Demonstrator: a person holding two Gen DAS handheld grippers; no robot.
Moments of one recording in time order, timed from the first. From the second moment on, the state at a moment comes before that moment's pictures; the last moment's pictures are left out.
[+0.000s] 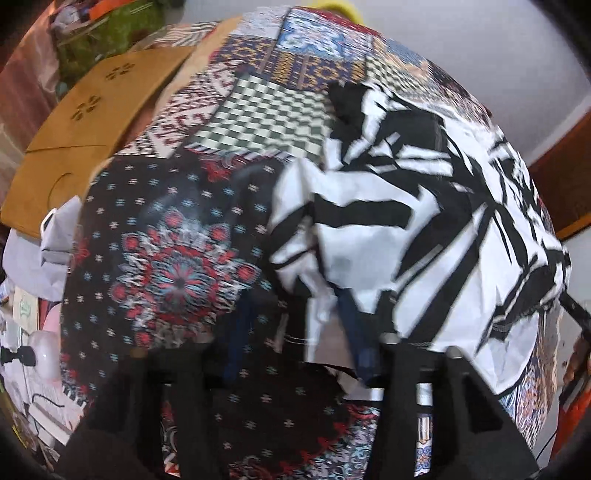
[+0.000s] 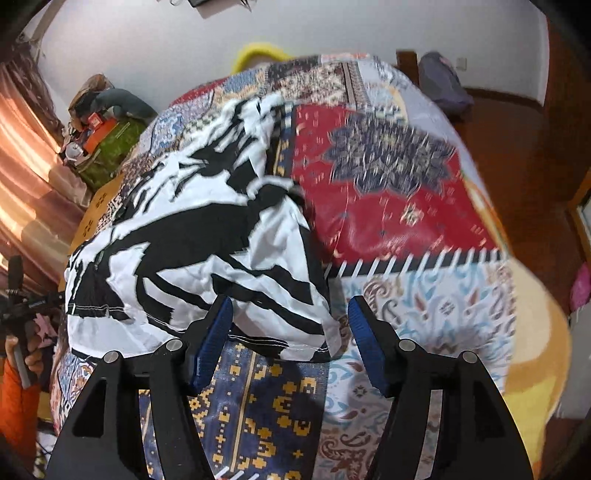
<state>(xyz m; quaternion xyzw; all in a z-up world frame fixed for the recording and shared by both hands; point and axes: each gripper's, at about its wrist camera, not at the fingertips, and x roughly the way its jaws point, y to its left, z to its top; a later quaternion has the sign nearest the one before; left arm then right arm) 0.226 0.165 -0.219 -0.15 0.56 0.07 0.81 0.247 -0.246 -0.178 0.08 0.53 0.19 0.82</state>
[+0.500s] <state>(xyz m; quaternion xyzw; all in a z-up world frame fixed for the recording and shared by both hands) 0.200 0.144 -0.140 -0.06 0.48 0.10 0.87 0.216 -0.237 -0.128 0.06 0.47 0.25 0.84</state>
